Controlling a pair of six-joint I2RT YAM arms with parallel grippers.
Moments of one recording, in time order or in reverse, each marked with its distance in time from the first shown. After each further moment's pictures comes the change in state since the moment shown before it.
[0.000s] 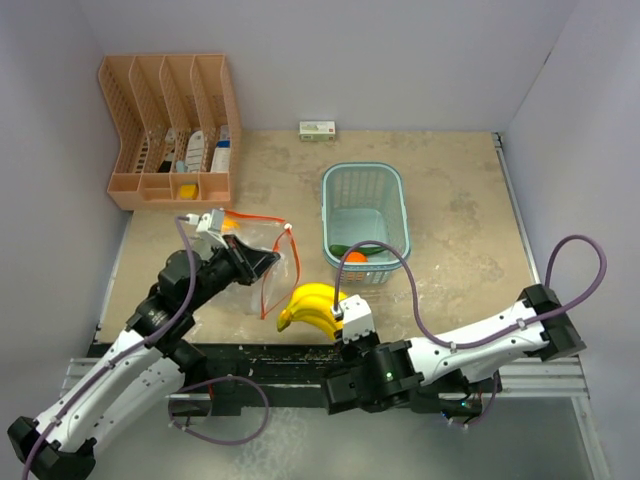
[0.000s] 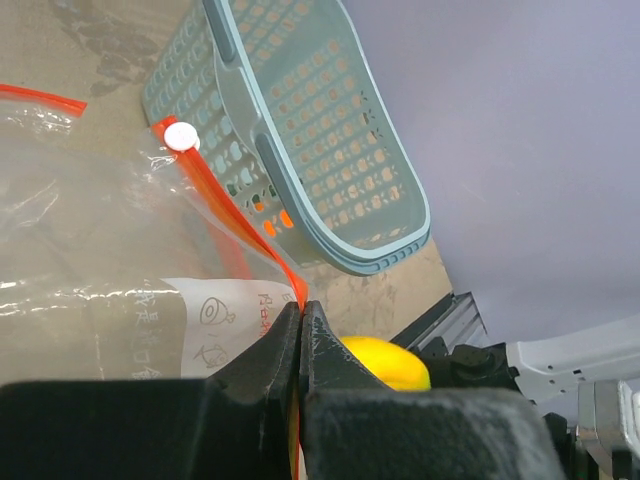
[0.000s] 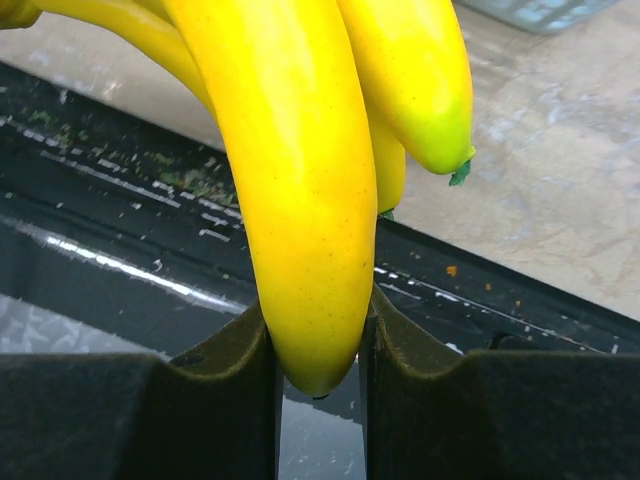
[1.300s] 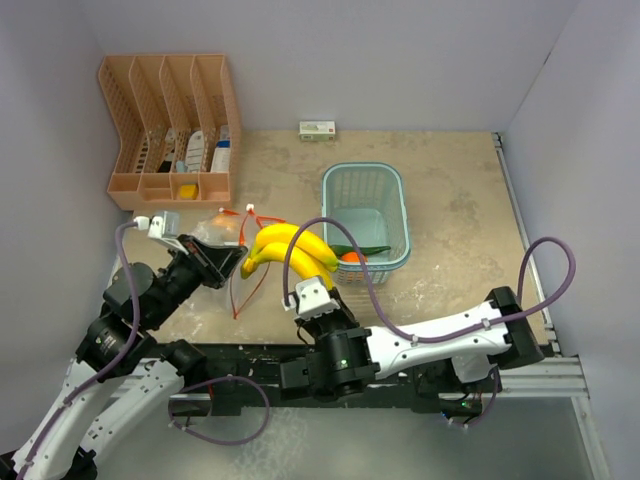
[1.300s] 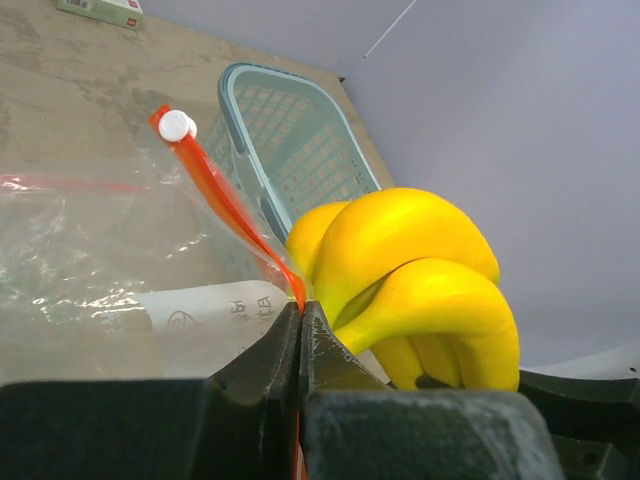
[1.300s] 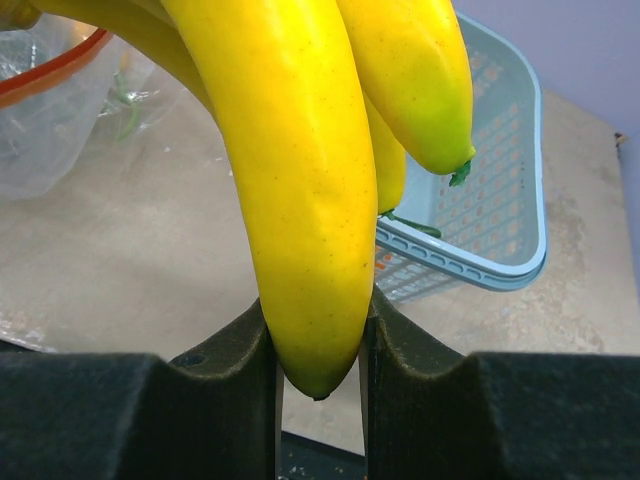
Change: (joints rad) left arm 0.000 -0.163 0.266 -0.338 -0.129 0.127; right arm -0.066 0.249 0.420 -0.205 0.561 -0.188
